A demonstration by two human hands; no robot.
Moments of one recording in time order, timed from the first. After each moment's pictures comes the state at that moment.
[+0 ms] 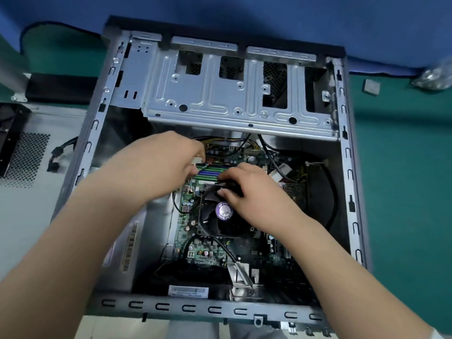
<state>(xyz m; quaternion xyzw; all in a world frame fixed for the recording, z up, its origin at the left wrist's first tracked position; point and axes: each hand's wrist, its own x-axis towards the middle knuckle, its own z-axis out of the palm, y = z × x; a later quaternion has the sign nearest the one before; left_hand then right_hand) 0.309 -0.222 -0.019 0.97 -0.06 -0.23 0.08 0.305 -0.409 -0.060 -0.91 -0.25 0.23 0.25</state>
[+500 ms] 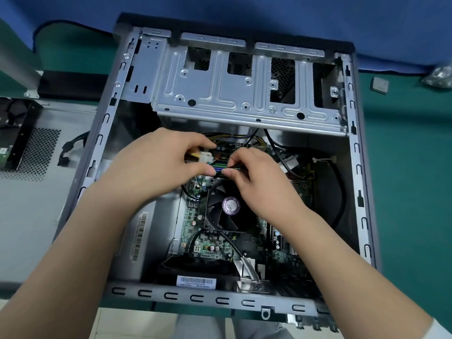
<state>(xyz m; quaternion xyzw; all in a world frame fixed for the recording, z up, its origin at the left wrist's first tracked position) 0.287 -0.215 -0.017 0.96 0.03 -0.15 0.24 0.307 -0.400 -0.061 -0.91 -0.21 0.16 0.33</state>
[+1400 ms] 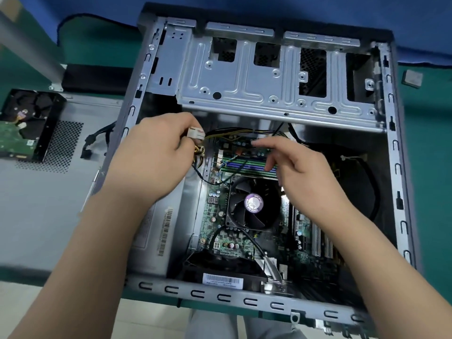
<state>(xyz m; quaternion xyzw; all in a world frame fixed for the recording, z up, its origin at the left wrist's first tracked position) 0.267 -0.198 -0.014 0.95 0.13 -0.01 0.29 0.308 -0.414 -0.048 -0.86 -0.15 0.17 0.45</state>
